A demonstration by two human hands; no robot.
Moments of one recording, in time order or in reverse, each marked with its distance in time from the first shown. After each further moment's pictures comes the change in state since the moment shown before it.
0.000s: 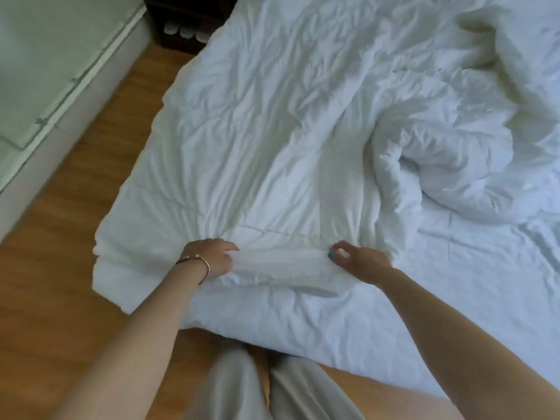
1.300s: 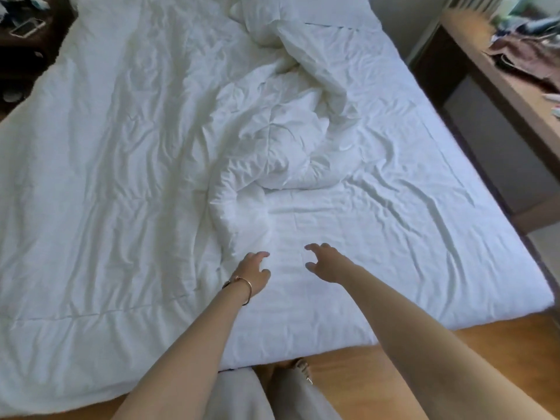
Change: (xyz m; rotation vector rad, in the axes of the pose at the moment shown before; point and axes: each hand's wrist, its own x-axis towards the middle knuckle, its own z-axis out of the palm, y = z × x) left_hand -0.025 0.412 0.147 -0.302 -0.051 0.345; right_hand -0.124 0.293 0.035 0.296 0.130 0.197
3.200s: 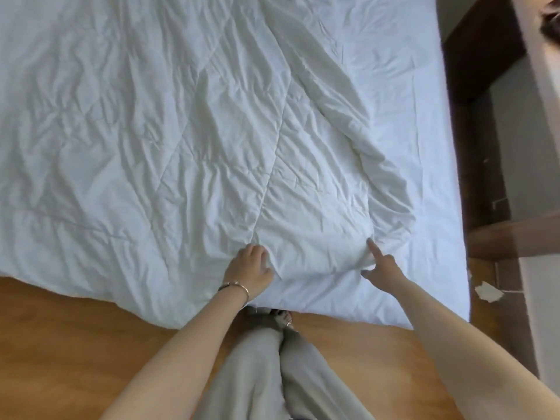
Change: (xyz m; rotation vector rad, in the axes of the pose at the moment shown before) left_hand 0.021 0.246 0.299 0.150 0.172 -0.091; right_hand -0.001 0.484 -0.061 0.120 -0.086 0.179
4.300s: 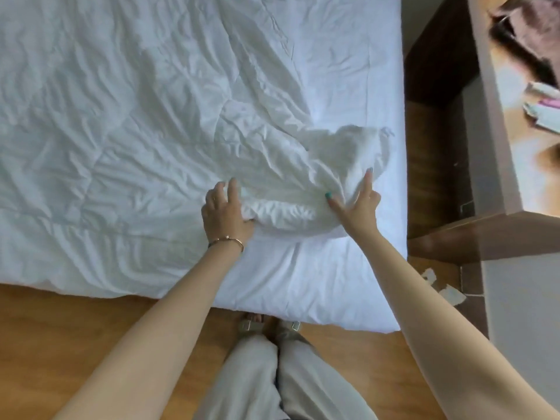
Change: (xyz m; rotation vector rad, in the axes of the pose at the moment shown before) left_hand 0.062 0.174 0.002 0.065 0.521 -0.168; right_hand 0.007 0.024 -0.138 0.604 0.412 -0.305
